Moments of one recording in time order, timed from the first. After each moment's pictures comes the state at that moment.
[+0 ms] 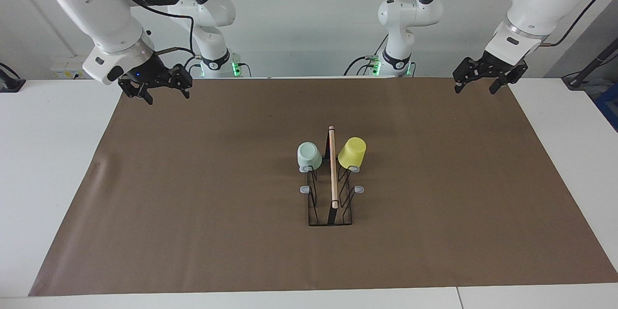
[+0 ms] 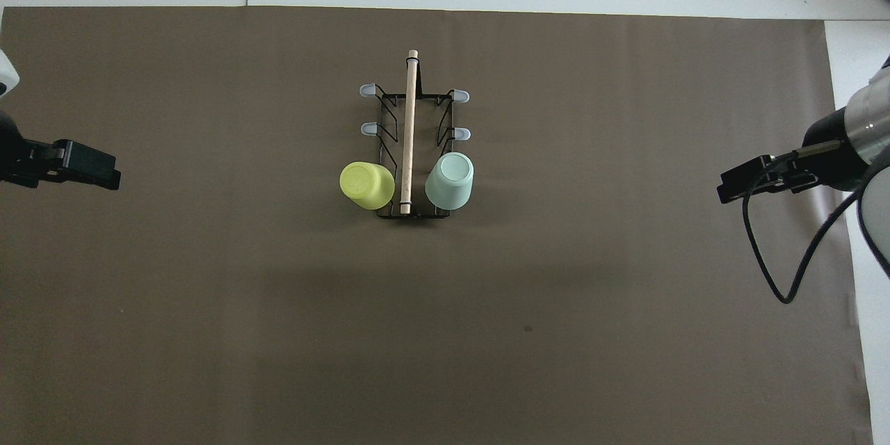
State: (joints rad) left arm -0.02 0.00 -0.04 -1.56 -0.03 1.51 0.03; right arm -0.07 0.05 0.11 -1.57 0.05 1.49 -0.10
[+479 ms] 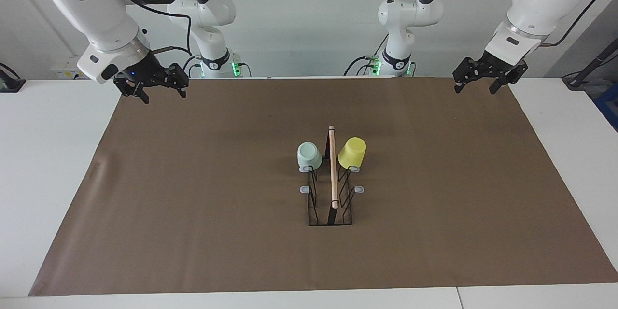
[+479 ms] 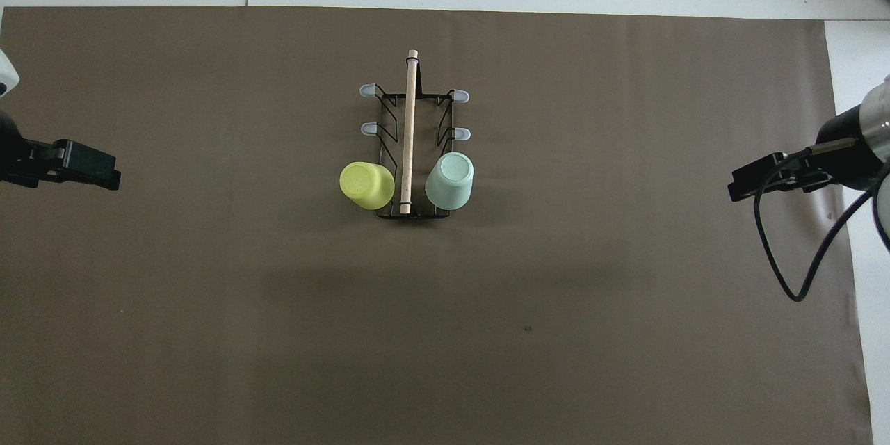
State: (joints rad) left arm -0.02 0.00 -0.04 -1.56 -0.03 1.51 0.03; right arm 0.08 0.05 -0.07 -1.56 0.05 1.48 -0.10
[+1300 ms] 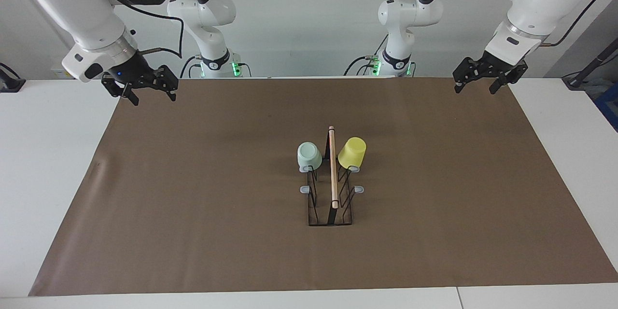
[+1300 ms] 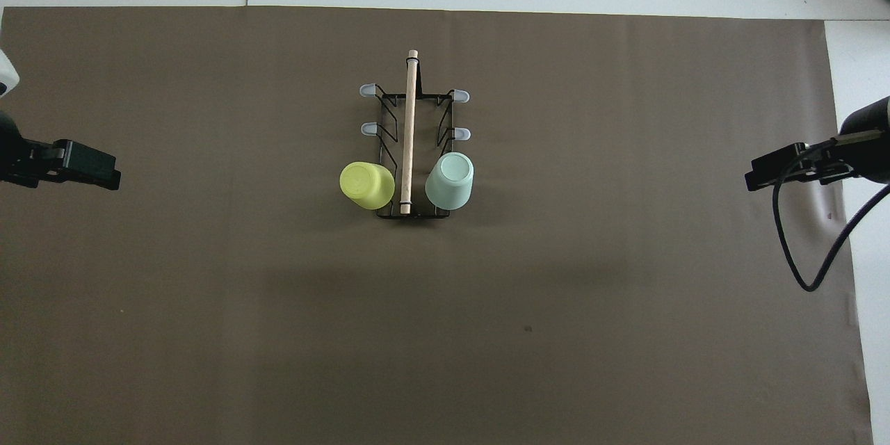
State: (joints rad) left arm -0.02 0.00 -0.04 -1.56 -0.03 1.51 0.03; right arm 0.04 0.05 -0.06 -1.55 0.05 1.51 -0.10
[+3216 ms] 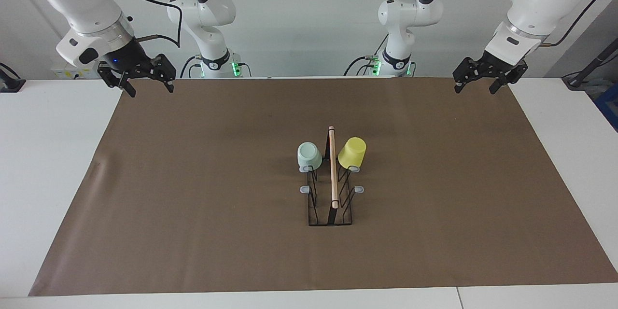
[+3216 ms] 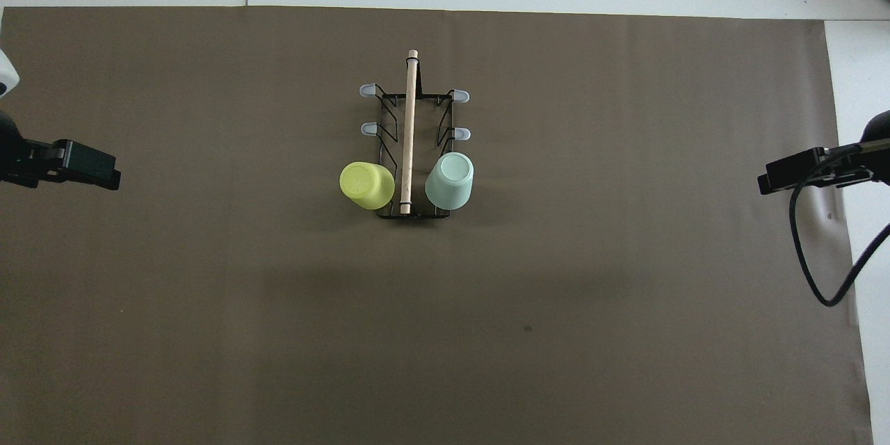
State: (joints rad) left arm -0.02 0.00 -0.04 -1.56 -0.03 1.51 0.03; right arm 0.03 0.01 -0.06 -1.55 0.05 1.49 -0.10
